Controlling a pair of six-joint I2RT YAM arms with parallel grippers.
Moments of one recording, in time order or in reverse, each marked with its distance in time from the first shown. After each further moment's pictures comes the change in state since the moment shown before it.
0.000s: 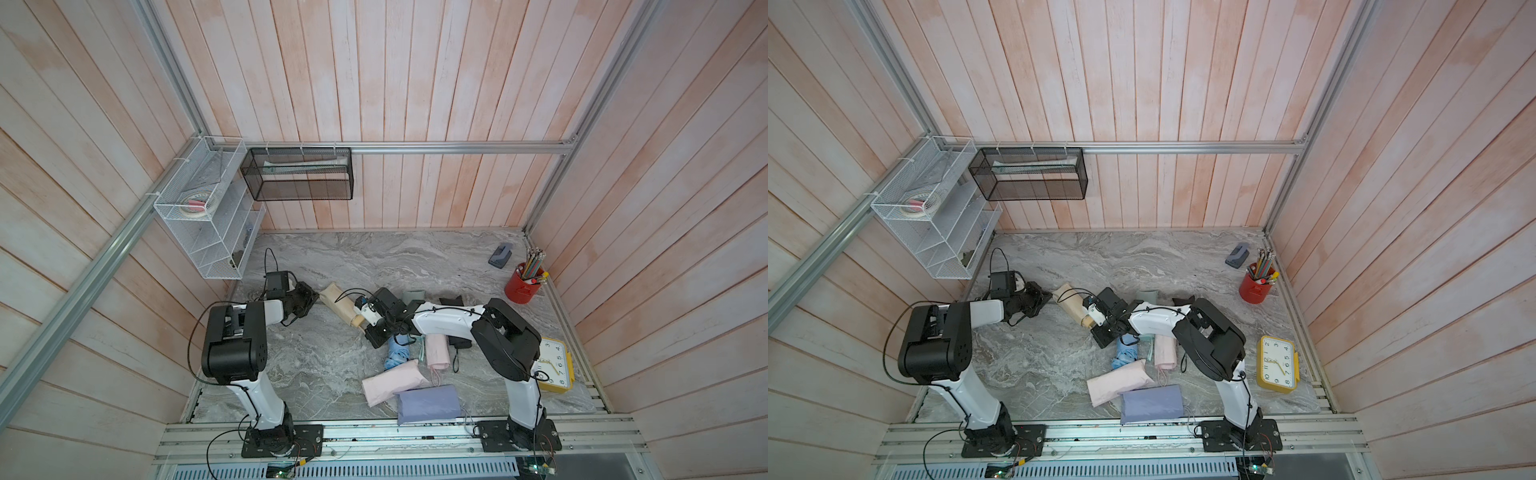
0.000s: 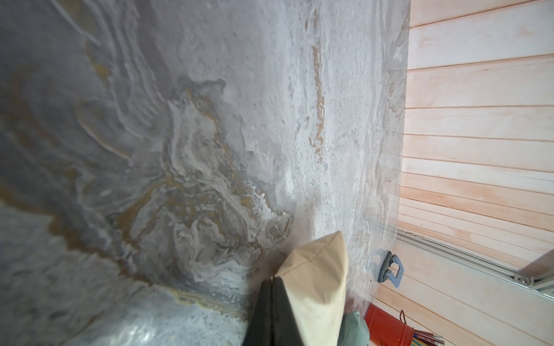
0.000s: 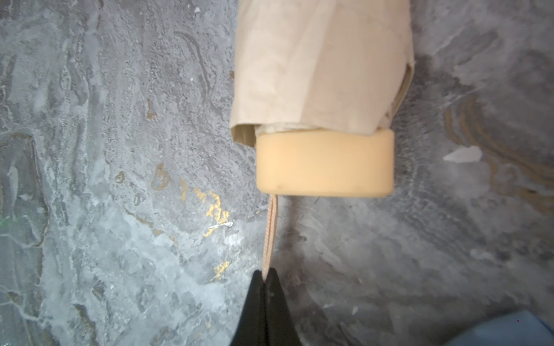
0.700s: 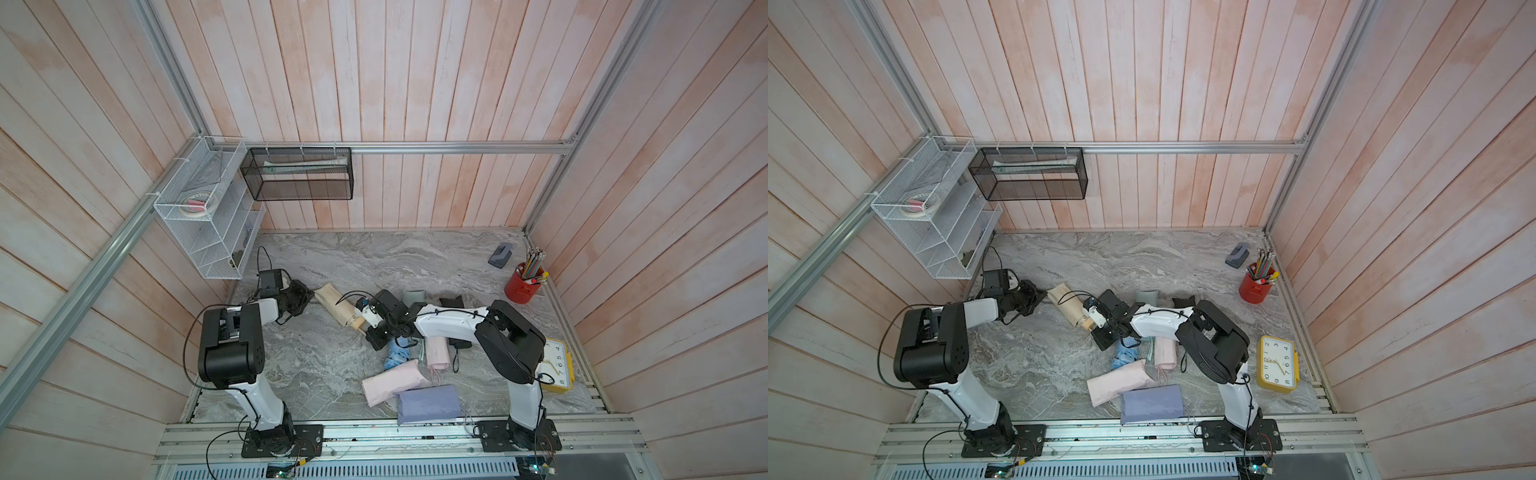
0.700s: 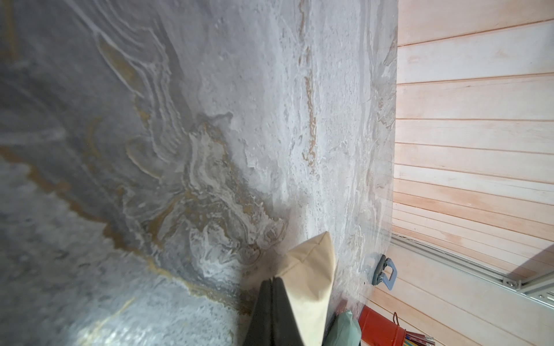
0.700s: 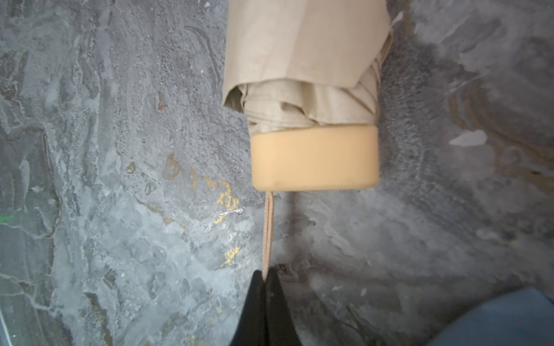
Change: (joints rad) left arm 0.043 -0.026 0.022 -0.053 0.018 0.019; right arm 0.011 -0.032 -0.040 0.018 0.006 0.015
